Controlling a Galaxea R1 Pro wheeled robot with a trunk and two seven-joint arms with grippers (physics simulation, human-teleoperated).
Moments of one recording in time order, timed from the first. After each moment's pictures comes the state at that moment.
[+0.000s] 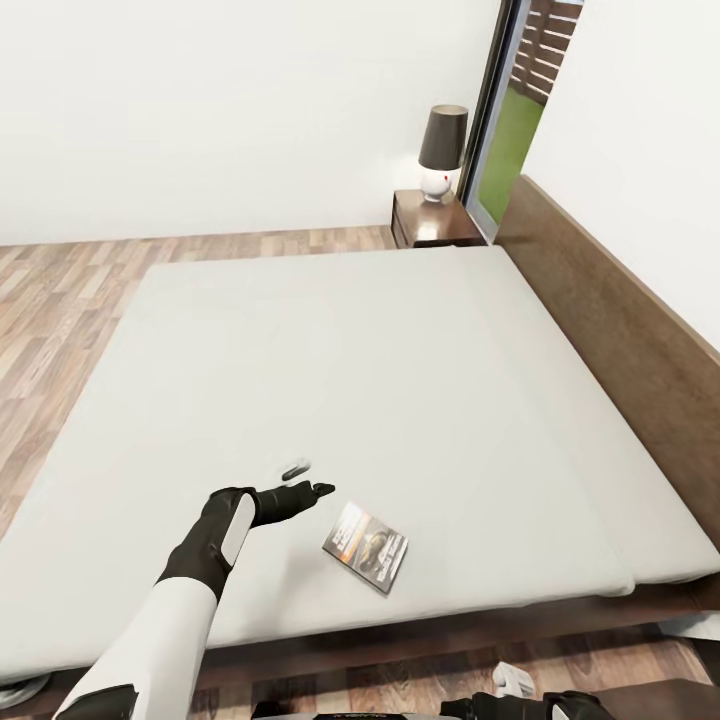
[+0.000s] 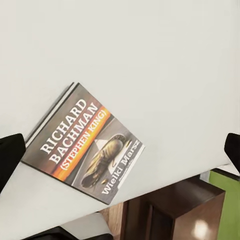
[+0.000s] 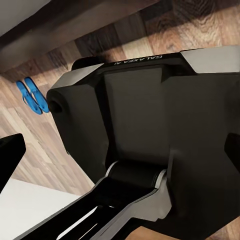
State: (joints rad) left arm -0.75 -0.14 0.23 -0.75 0.15 0.72 -0.36; right arm -0.45 -0.15 0.18 -0.25 -0.39 0.39 0.58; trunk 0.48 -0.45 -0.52
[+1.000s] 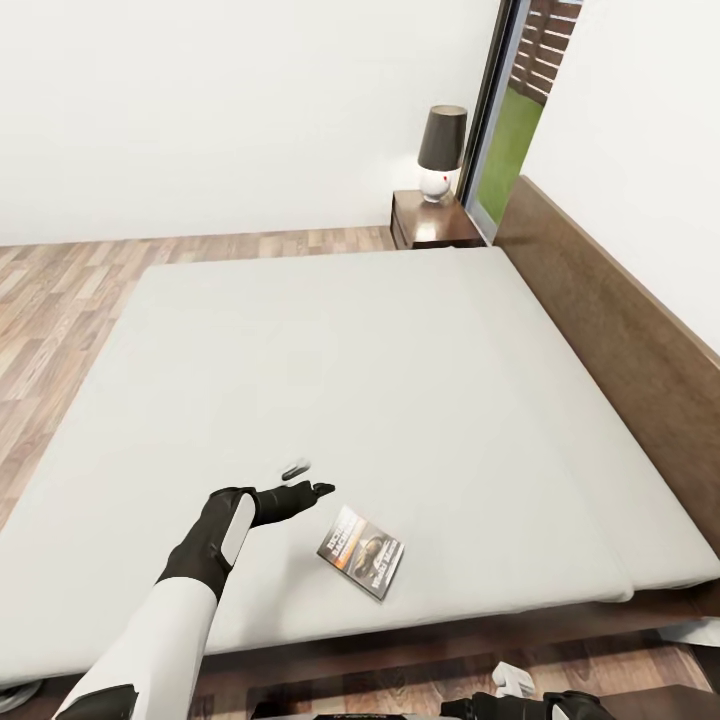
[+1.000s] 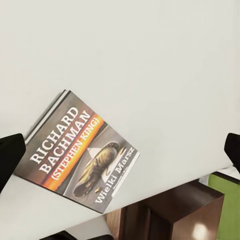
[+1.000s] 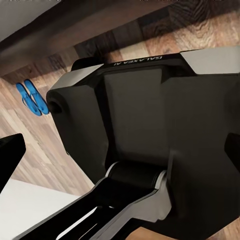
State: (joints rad) left arm -0.75 -0.14 0.23 -0.75 0.15 0.72 -0.36; right arm -0.45 -0.15 0.18 -0.25 -0.39 0.39 0.58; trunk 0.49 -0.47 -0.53
